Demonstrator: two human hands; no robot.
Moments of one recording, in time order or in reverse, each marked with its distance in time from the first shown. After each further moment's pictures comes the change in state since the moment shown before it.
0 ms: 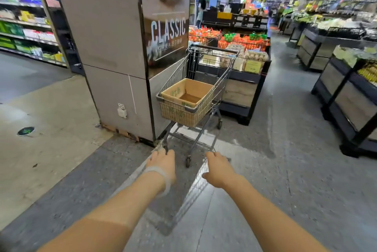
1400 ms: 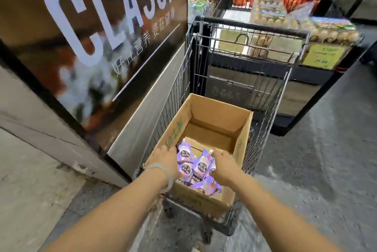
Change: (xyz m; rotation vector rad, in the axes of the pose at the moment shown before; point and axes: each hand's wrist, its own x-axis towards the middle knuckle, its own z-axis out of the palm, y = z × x) left_hand 0.823 -0.044 -0.157 0.001 -0.190 0.034; right_hand 0.808 0.028 -0.128 0.132 -0.211 0.130
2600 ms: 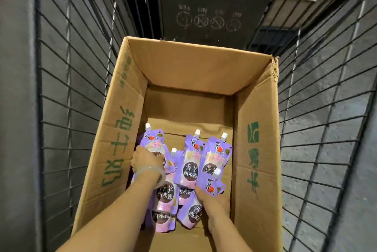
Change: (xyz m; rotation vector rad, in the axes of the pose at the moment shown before) left_hand 0.325 0.013 0.194 -0.457 -0.165 -0.537; right_hand 0.207 0.081 0.285 1.361 0.084 1.341
